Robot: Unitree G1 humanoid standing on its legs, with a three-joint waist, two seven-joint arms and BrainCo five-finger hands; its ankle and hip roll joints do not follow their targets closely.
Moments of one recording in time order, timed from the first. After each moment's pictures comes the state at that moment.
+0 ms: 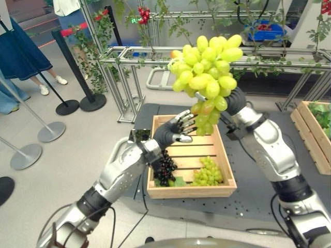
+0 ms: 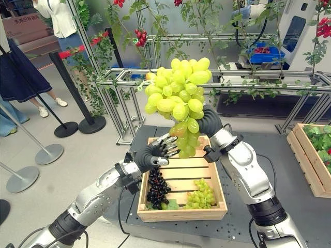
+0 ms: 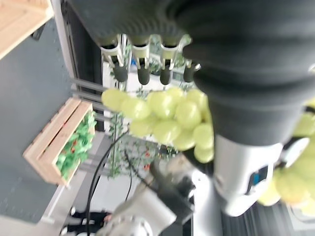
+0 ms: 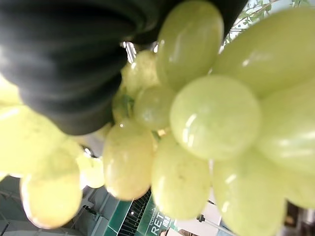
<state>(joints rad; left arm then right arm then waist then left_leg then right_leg) -0.35 0.48 -0.54 -0.18 -0.88 0.10 -0.26 -0.43 -0.53 0.17 -0.26 0.49 -0.08 0.28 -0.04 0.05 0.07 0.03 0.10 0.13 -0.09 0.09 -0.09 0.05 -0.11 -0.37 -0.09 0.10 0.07</state>
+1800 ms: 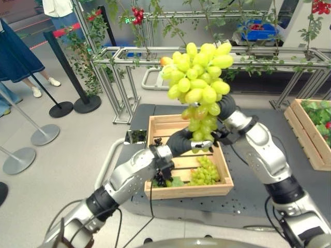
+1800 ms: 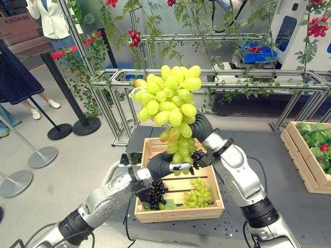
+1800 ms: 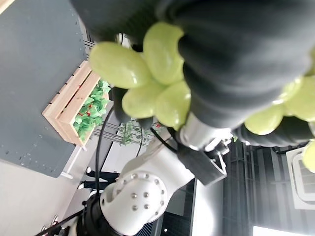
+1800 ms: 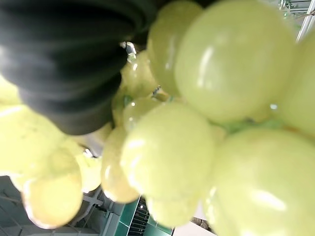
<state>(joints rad) -0.39 0.45 -0.65 -0.18 -0.90 0.14 -0.27 -0.42 -0.48 0.23 -0.25 0.54 -0.08 0.30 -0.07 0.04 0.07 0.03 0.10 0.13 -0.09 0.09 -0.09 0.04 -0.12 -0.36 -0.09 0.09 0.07</state>
